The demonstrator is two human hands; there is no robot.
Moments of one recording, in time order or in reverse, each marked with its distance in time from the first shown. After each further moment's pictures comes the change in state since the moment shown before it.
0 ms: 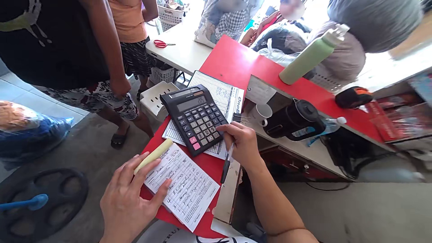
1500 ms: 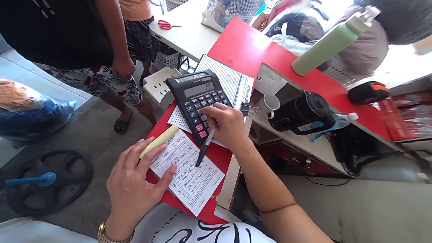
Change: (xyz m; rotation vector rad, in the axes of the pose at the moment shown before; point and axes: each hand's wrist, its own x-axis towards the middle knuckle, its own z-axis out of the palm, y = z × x) left_hand -0.002 0.002 -0.002 -0.003 -0.017 -0.031; right_hand 0.033 -0.033 0.031 -0.019 -0.122 -0.114
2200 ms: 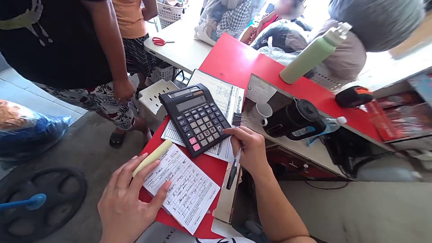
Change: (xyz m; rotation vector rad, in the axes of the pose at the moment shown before) left_hand 0.002 -0.001 0.001 0.006 0.002 0.028; right_hand -0.056 0.031 -0.038 -0.007 0.152 0.181
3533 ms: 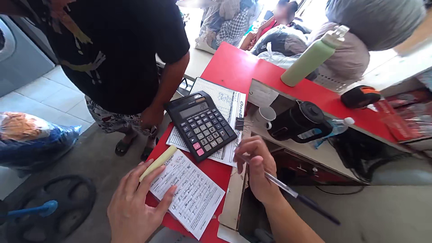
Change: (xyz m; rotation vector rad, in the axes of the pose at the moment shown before) left_hand -0.002 0.001 0.000 -0.006 0.007 -0.005; right_hand -0.024 -0.037 -0.019 0.652 -0.016 0.127
